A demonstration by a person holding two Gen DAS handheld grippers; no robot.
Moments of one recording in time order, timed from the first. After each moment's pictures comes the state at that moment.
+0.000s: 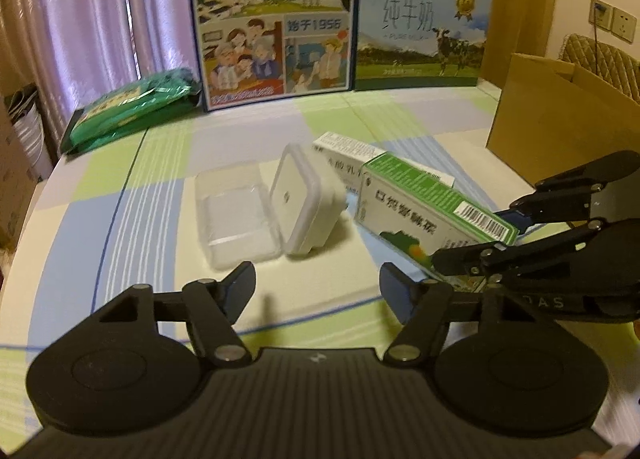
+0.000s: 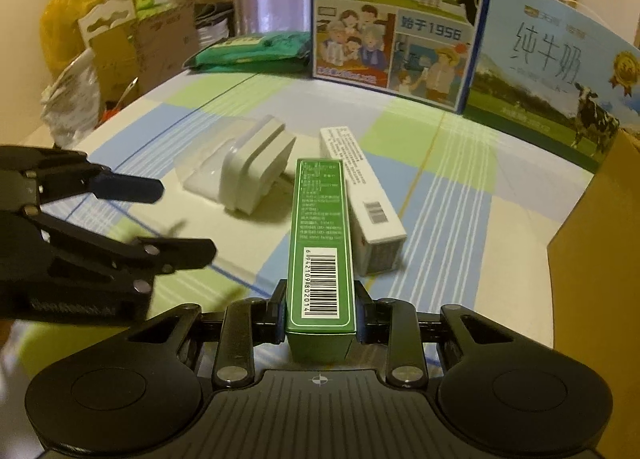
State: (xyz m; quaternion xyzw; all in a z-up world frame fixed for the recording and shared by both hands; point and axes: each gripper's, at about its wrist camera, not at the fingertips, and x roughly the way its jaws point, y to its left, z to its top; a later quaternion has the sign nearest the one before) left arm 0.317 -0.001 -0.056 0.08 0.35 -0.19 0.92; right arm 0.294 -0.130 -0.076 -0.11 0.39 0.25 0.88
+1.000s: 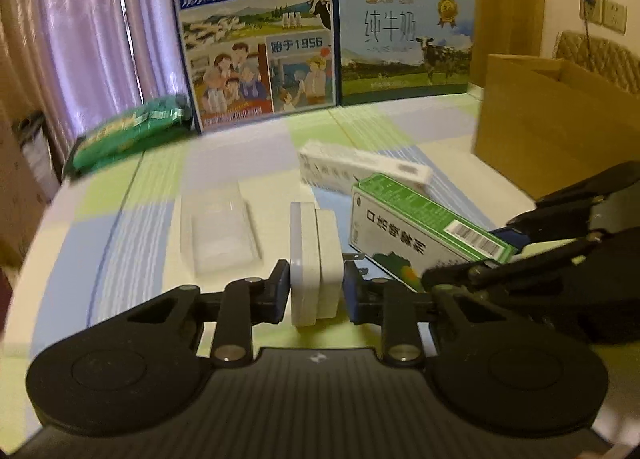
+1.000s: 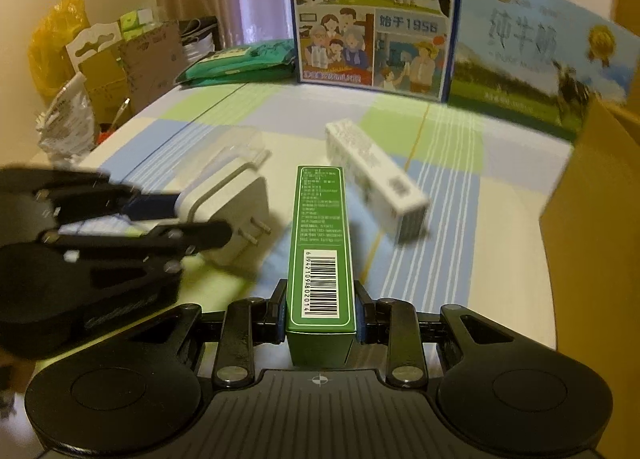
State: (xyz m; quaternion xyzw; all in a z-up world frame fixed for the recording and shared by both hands) left arm 0.278 -0.019 -0.049 0.08 0.32 -0.17 0.93; right arm 0.269 -0.142 -0.072 -0.06 0.40 0.24 0.88
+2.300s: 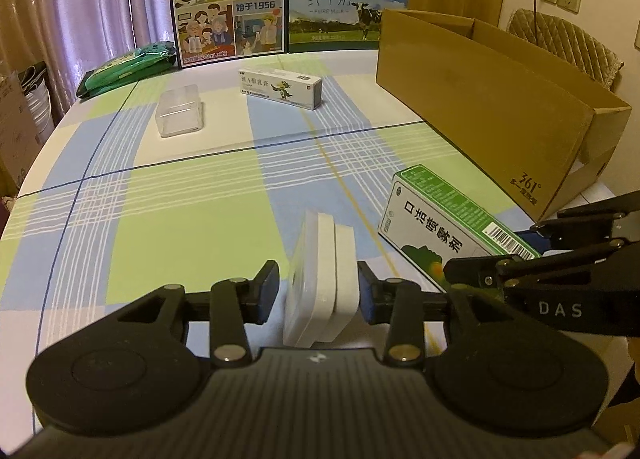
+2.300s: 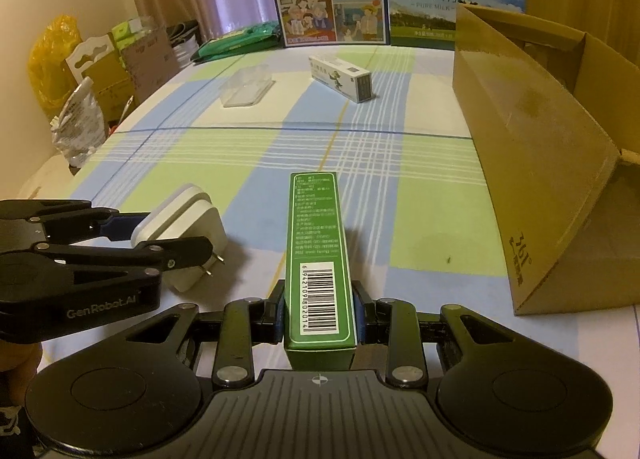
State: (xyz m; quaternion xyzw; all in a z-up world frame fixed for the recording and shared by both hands) left arm 0.108 -0.041 -0.047 0.07 0.37 -0.18 0.91; right arm 0.086 -0.213 -0.064 -0.01 0.41 0.20 0.89
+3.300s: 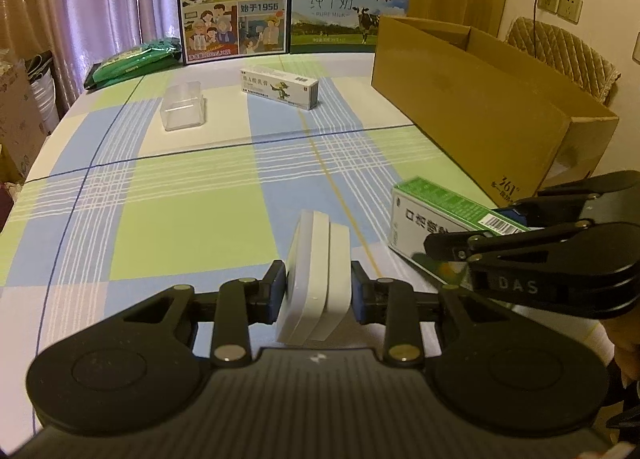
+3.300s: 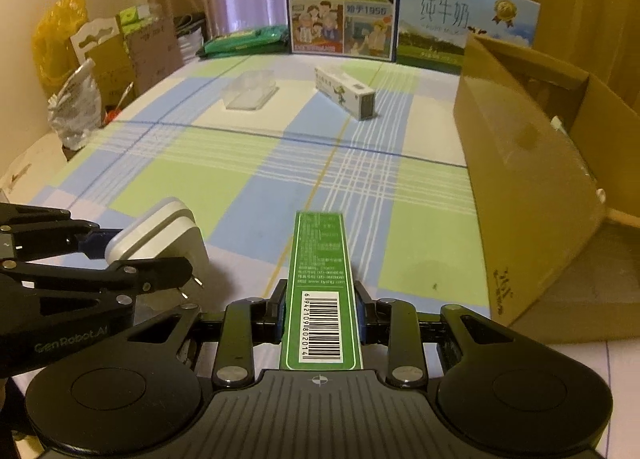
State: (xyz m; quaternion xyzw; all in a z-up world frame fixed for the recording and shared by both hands) left arm 0.084 -0.043 -0.029 0.05 0.37 -0.18 0.91; right arm 0.081 -0.204 -0.050 -0.06 0.40 0.19 0.90
